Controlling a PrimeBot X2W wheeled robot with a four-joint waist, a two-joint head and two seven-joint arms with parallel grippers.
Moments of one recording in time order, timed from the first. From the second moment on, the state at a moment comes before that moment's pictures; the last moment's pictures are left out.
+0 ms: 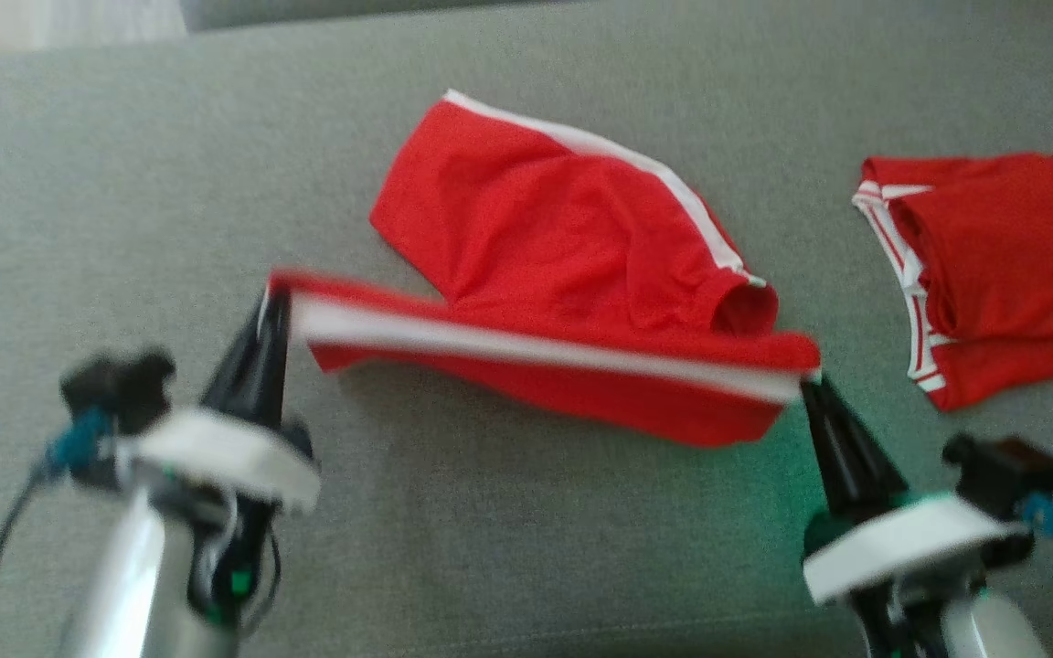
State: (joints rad) left arm -0.13 0.13 -0.16 0.07 -0.41 -0.04 -0.03; right arm 0.09 -0.04 0.11 -0.05 0.38 0.12 0.09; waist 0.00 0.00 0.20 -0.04
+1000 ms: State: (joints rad) left arm -1.05 0.08 -0.22 1.07 -0.38 -0.11 -0.12; right arm -0.42 -0.05 0.29 0.33 0.58 0.12 -0.06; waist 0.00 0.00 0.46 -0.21
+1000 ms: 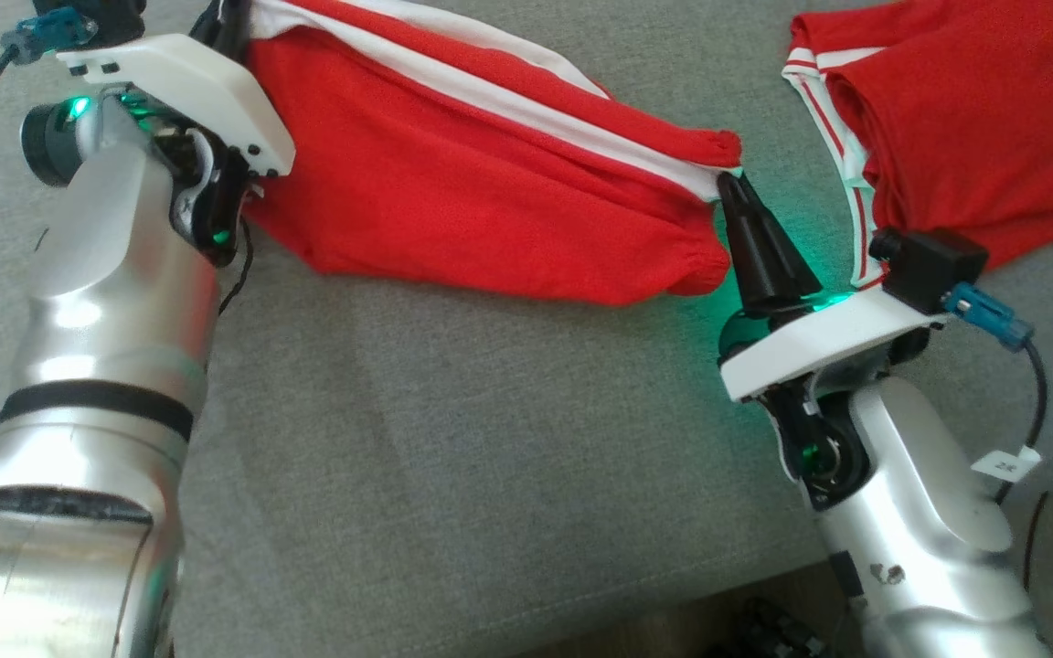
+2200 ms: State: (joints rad) left arm -0.36 0.13 -0.15 0.21 -0.19 0.06 -0.26; right arm -0.18 -0.05 0.08 -0.03 0.17 0.12 -0.08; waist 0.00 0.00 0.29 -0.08
